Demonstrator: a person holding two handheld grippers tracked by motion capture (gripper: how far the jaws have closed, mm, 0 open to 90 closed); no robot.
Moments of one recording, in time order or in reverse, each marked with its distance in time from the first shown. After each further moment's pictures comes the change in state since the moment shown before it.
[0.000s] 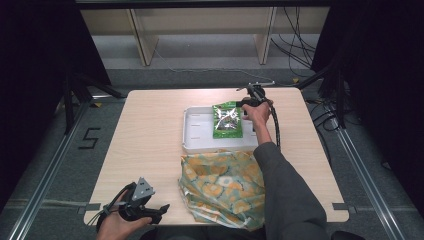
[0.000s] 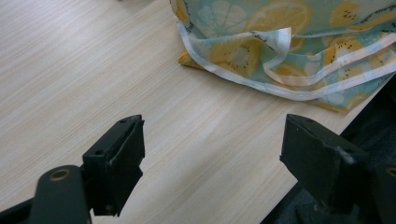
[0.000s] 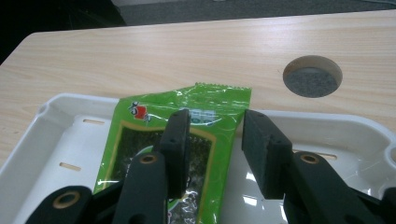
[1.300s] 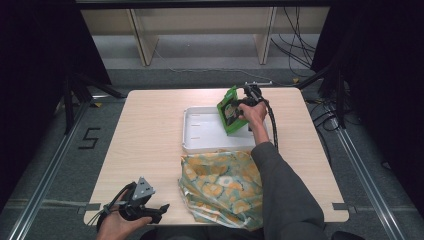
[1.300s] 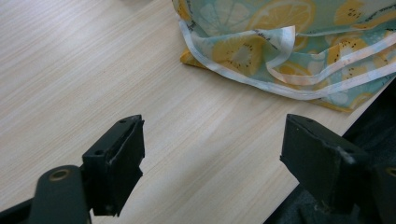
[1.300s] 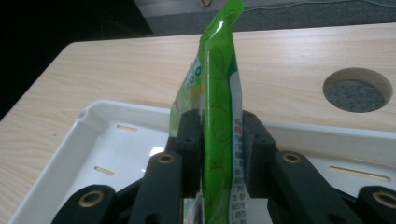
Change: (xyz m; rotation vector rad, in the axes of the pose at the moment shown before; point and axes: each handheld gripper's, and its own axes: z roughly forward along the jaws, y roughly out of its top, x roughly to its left) left arm 0.001 0.000 0.001 0.015 -0.008 -0.003; right arm 0.011 0.000 0.005 -0.041 0.102 0.010
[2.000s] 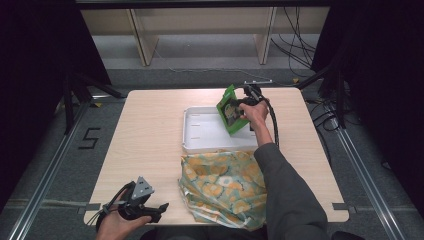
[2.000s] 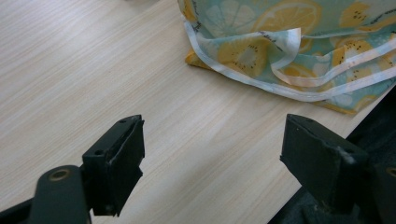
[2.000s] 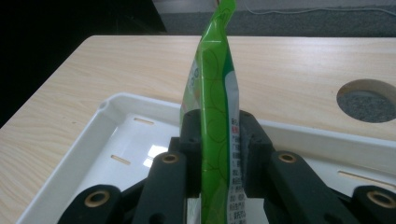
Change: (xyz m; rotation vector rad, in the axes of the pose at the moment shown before) left arm 0.002 0.000 -0.001 0.000 0.014 0.016; right arm 0.010 0.002 -0.010 0.019 0.049 -0.042
